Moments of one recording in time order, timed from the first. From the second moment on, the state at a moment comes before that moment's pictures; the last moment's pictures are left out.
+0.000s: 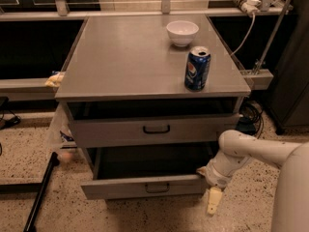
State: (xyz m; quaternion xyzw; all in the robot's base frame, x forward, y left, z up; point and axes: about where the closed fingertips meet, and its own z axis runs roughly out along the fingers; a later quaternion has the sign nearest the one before) arm 0.478 -0.200 0.437 -0.66 0.72 0.20 0.06
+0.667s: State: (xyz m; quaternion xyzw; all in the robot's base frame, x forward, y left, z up) arm 0.418 -0.216 0.481 -0.63 0.74 0.25 -0.04
